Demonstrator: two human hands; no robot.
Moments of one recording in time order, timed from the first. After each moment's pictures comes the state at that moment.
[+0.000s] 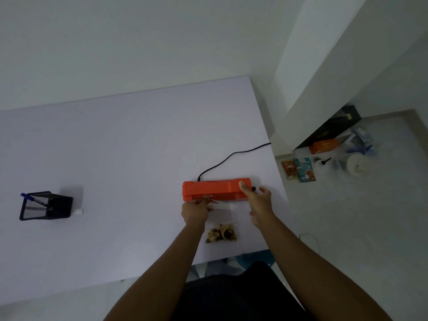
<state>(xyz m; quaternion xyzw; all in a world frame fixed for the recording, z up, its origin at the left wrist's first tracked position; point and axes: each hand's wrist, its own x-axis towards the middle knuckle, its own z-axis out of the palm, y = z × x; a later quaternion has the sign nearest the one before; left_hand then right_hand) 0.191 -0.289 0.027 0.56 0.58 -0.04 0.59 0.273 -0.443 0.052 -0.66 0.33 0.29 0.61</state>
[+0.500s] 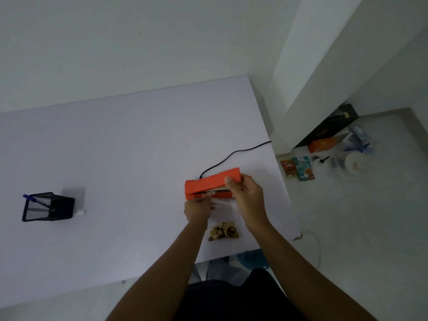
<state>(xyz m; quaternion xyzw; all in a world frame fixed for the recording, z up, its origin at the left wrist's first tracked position) 0.193 -0.286 0.034 0.57 0.59 -0.05 0.58 0.238 -0.408 0.117 -0.72 0.07 0.21 0.66</state>
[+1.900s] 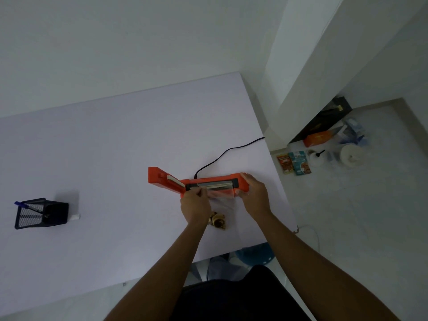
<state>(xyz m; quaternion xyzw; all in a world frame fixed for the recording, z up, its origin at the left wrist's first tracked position) 0.199 -0.299 0.061 0.75 0.48 0.00 0.46 0.269 -0.456 0.025 -0.88 -0.05 0.15 0.45</state>
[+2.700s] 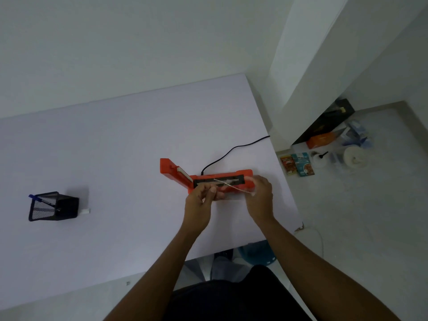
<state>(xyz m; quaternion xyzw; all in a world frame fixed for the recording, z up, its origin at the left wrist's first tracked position) 0.157 -0.282 0.097 0.76 0.22 0.04 0.62 0.239 -0.451 0.021 -0.91 -0.03 0.05 0.41</state>
